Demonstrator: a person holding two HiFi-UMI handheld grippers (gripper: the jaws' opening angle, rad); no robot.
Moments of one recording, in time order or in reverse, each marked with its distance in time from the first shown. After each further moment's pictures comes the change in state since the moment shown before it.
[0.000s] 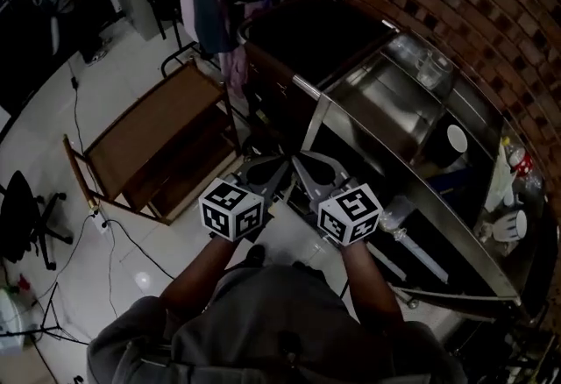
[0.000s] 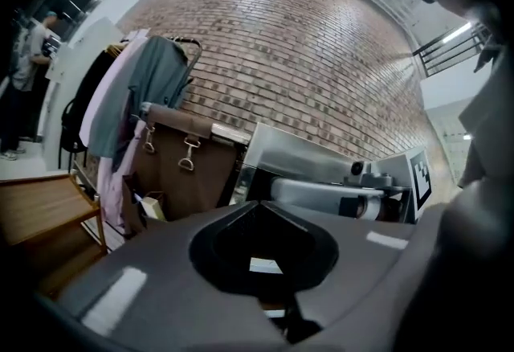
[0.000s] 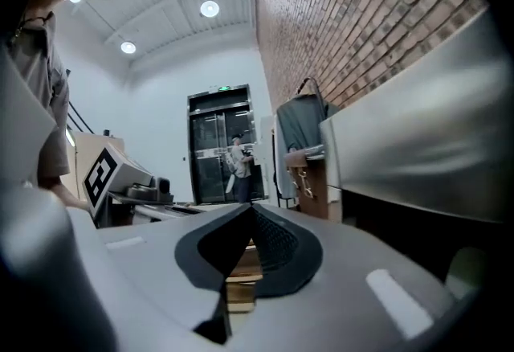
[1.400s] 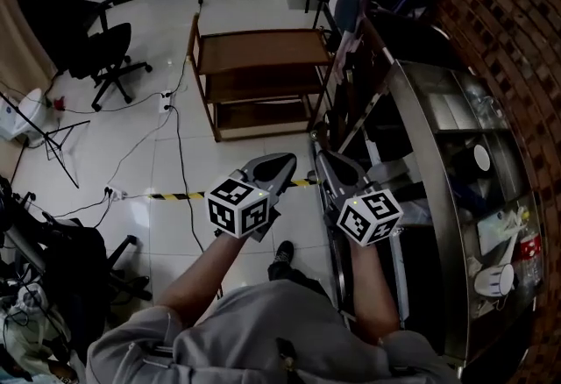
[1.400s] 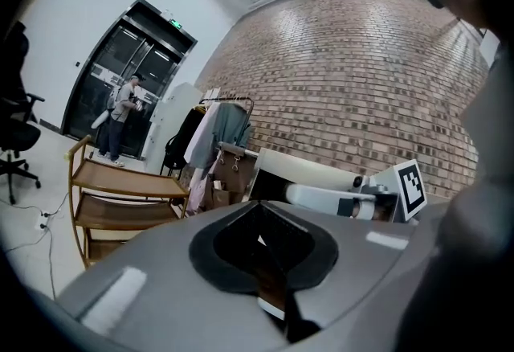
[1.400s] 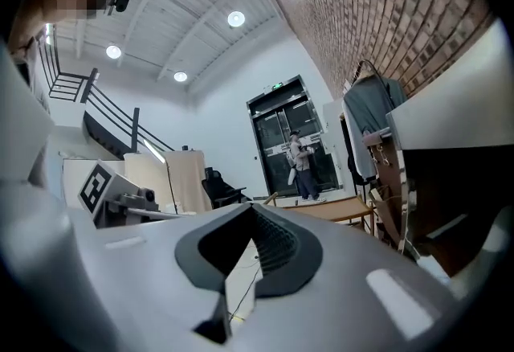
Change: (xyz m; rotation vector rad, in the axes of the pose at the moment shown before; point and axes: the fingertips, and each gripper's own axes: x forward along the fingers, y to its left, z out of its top) left arm -0.160 -0.185 -0.083 -0.108 -0.269 0.622; right arm -0.179 0.135 -0.035 0.036 0.046 0.546
